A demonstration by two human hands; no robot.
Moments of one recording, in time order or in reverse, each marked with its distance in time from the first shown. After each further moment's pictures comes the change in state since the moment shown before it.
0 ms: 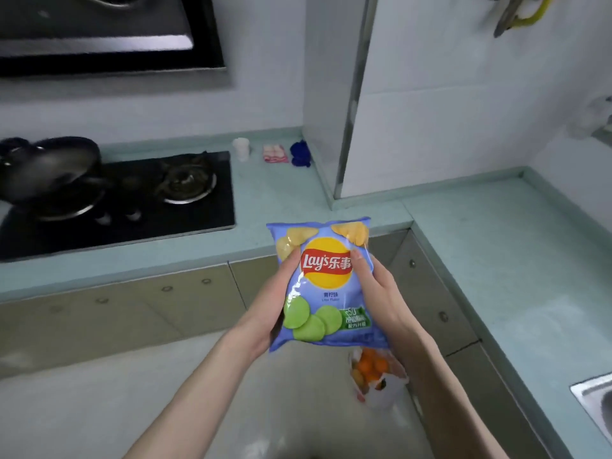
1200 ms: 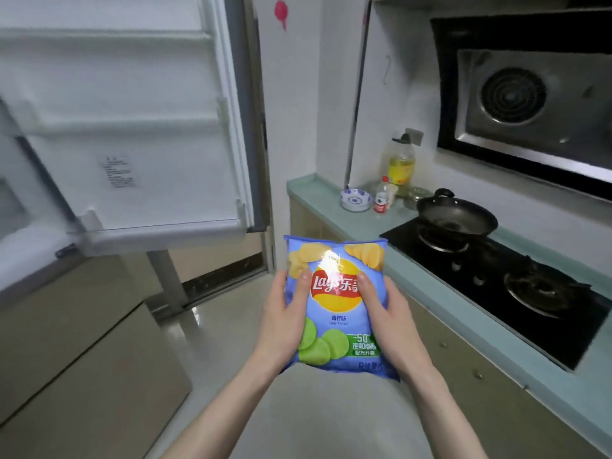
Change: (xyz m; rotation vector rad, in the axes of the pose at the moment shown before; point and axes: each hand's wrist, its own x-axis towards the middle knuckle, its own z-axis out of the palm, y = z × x) left_hand -0.408 -0.056 -0.204 -0.053 1.531 0.675; right_hand -0.214 -0.042 0.394 -0.197 -1.032 -0.266
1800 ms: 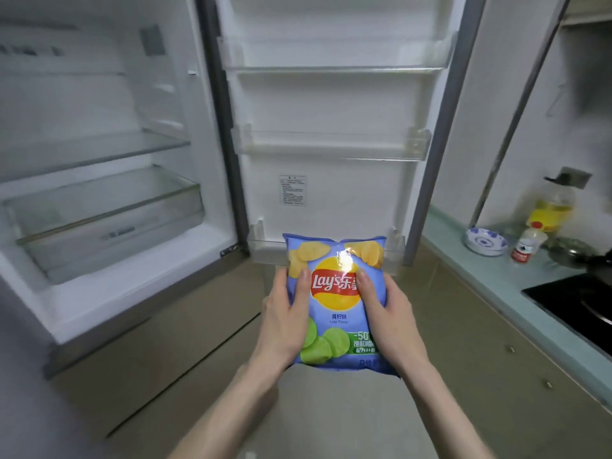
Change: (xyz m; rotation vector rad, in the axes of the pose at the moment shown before) left_hand 0.052 0.018 -0.295 0.177 0.358 0.187; right_hand 0.021 -0.043 0.310 -0.046 -0.237 -0.163
